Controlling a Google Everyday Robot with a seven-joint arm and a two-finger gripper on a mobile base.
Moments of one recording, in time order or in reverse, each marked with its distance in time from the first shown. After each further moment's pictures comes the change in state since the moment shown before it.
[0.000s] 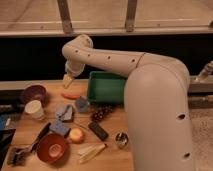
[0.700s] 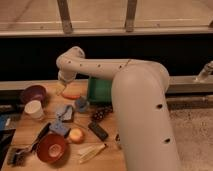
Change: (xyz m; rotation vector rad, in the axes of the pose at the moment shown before) arm -0.030 0.040 0.067 -0.077 -0.054 -0.098
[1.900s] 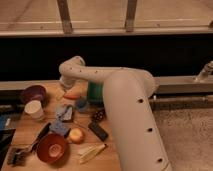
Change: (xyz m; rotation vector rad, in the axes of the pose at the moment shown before) arm 0.018 -0.005 0.076 -0.064 0.010 0.056
